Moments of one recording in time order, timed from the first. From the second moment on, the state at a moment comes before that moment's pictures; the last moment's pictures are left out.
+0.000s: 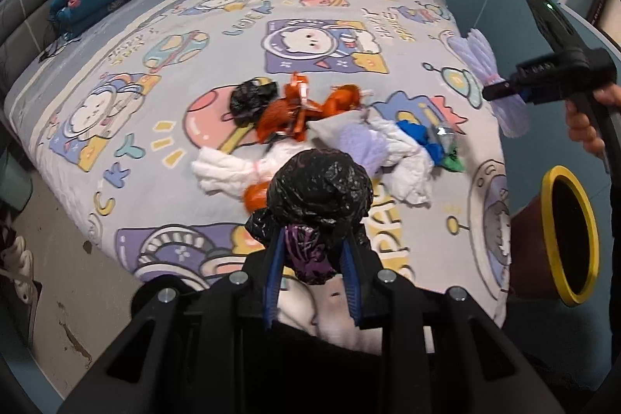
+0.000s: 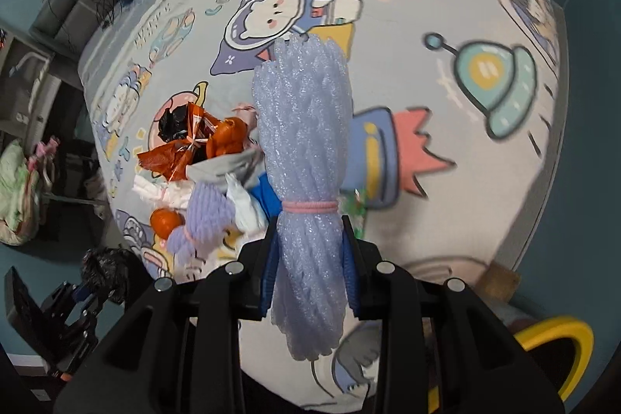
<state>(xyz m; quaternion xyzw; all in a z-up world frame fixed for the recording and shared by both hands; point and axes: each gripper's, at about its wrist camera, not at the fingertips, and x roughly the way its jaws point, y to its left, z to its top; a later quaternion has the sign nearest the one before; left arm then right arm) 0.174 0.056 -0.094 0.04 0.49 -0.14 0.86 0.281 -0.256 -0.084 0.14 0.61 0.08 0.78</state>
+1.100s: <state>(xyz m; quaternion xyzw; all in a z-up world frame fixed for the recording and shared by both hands) 0.114 -0.161 -0.066 0.12 0.47 -0.36 0.80 0.079 -0.429 -0.081 0.31 0.51 -0.03 0.80</state>
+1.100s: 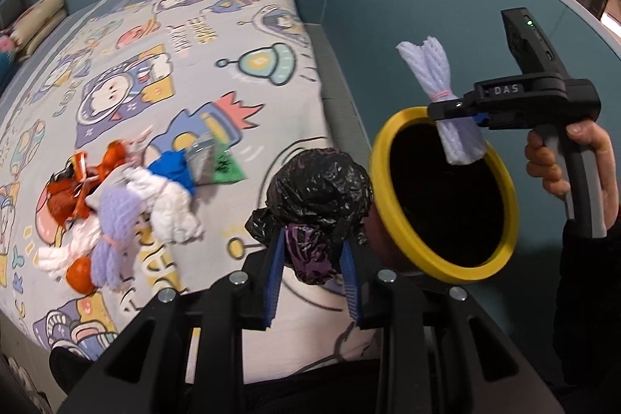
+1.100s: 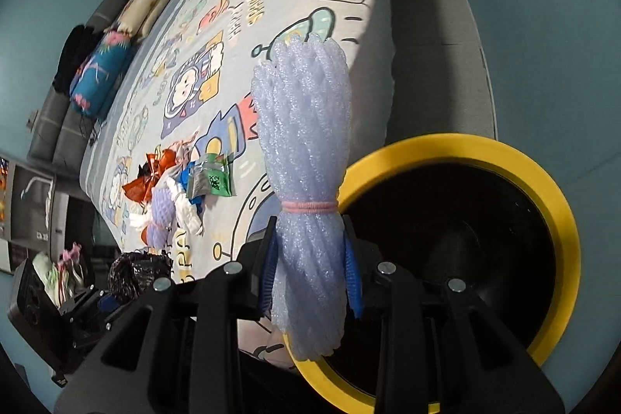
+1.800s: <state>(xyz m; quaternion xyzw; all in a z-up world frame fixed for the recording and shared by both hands) 0.086 -0.261 -0.087 0.17 0.48 -0.43 0.75 0.042 -0.479 -0.112 0.37 0.49 -0.10 0.79</state>
